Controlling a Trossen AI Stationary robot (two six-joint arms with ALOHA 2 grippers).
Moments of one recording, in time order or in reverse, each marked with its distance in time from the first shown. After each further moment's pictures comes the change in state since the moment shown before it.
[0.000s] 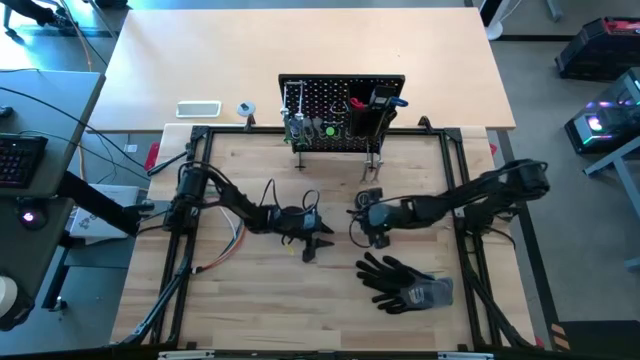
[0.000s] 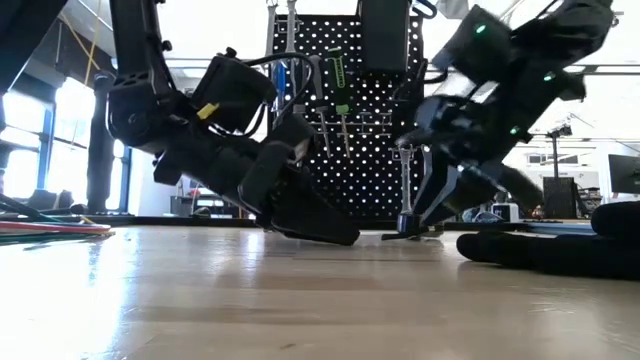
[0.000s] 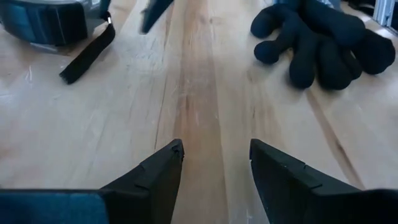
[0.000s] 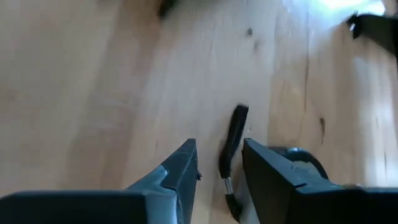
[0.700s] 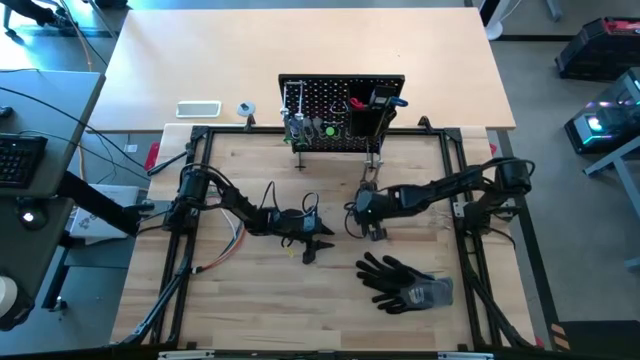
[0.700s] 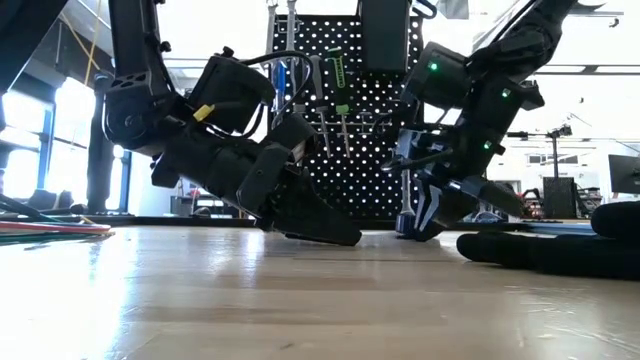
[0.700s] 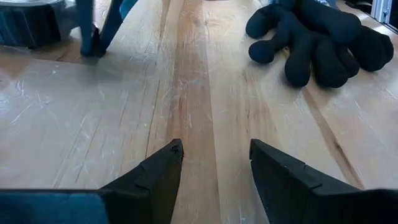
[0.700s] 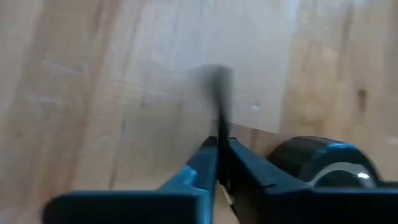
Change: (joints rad) left arm -0.020 0.021 0.000 0.034 -0.021 0.019; right arm -0.141 0.157 0.117 -0.172 -0.130 -0.036
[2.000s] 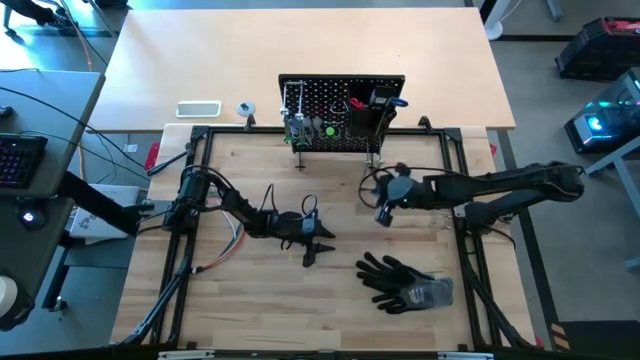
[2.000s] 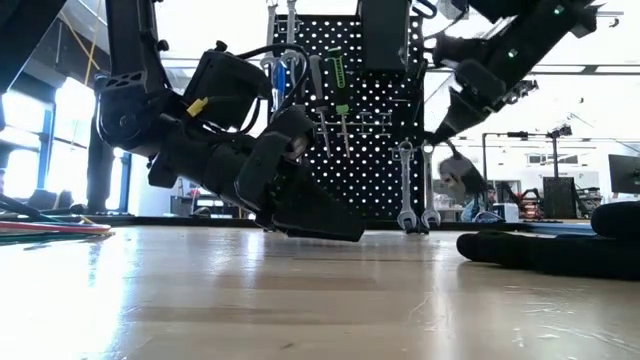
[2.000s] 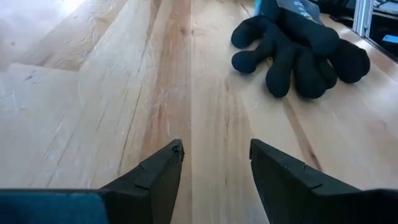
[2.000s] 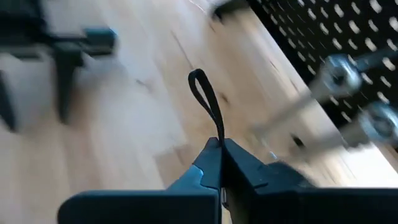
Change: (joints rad) left arm -0.013 0.003 -0.002 0.053 -0.007 -0.039; right arm 0.053 -0.505 -0.005 -0.200 0.200 0.564
